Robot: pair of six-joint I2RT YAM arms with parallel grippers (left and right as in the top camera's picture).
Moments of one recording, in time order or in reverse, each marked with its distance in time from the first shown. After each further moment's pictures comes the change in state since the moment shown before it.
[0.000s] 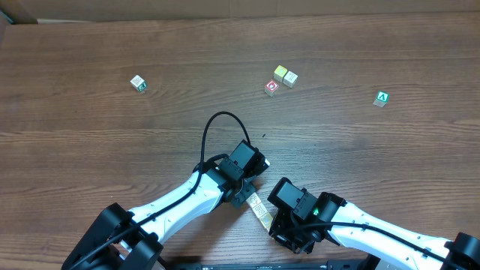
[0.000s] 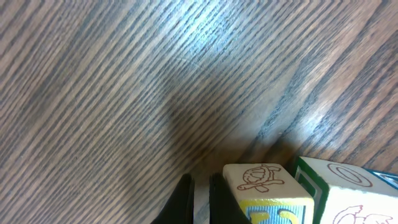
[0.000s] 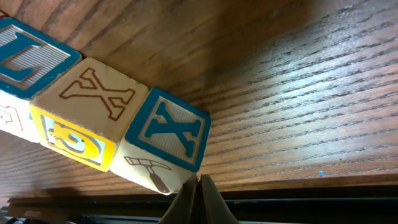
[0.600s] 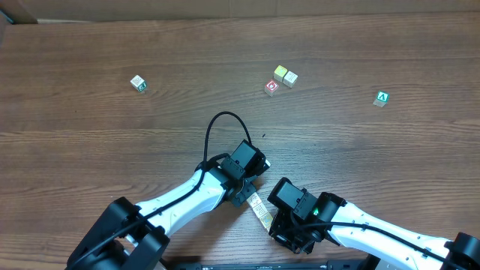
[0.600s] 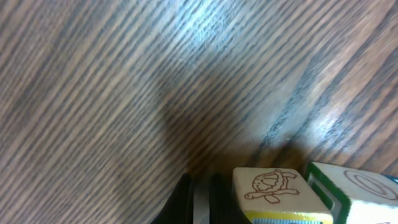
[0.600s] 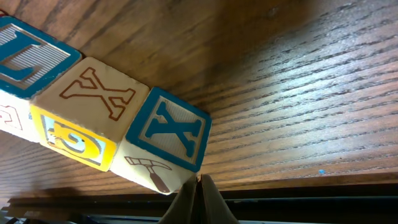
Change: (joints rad) left arm 0.001 0.040 0.000 0.020 0.000 0.018; right arm 0.000 0.000 0.000 0.001 0.000 0.002
